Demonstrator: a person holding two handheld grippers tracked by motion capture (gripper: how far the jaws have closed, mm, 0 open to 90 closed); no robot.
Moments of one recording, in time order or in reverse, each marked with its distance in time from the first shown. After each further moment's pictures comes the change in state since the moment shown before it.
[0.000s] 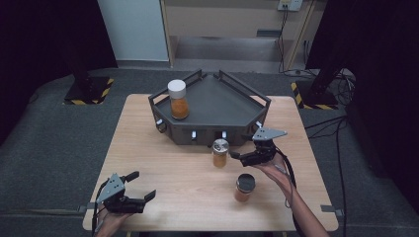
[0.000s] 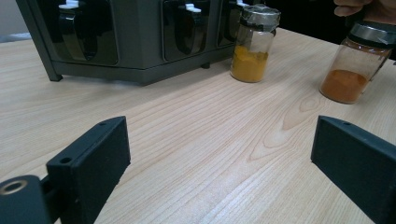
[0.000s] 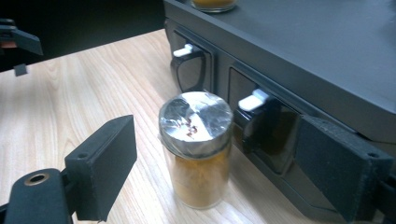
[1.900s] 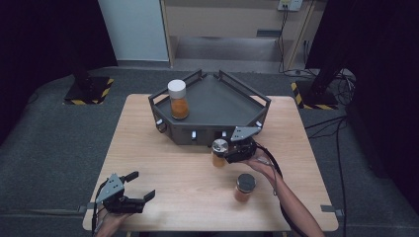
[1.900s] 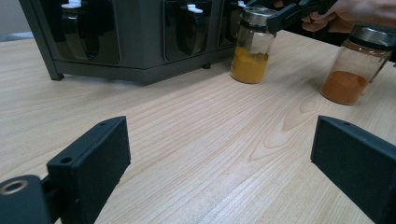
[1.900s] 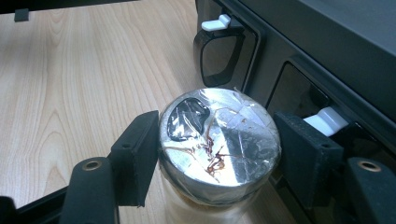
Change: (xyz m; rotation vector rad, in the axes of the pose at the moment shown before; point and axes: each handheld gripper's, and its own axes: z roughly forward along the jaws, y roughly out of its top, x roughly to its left) left arm 0.001 -0.001 -0.001 -0.005 0.000 -0.007; right arm -0.014 0.017 0.060 0.105 0.107 -0.159
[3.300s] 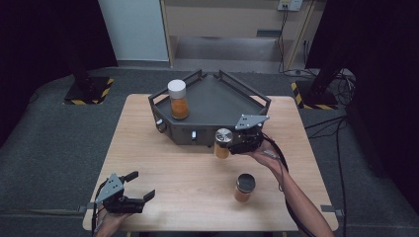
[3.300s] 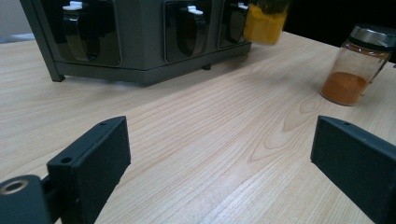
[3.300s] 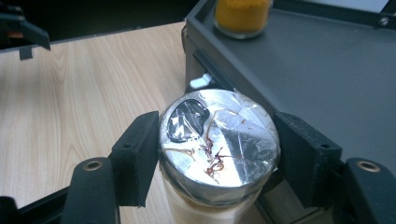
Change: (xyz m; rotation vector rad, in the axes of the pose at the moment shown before) left arm 0.000 0.000 0.000 -0.003 0.001 0.000; right arm 0.016 0.054 -0.043 -0.005 -0.073 0.029
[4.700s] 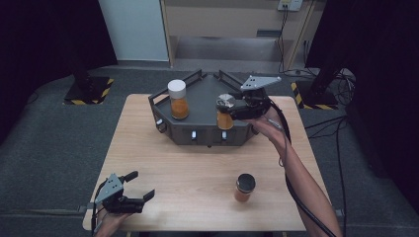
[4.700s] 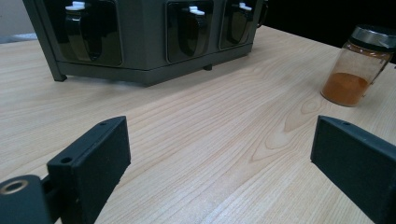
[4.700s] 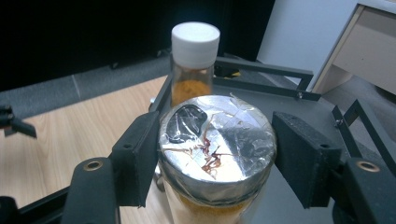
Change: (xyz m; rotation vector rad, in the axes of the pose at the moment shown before) left arm 0.000 -0.001 -0.001 -0.005 0.004 -0.004; right arm -0.014 0.084 -0.035 -0.087 -0.104 0.061
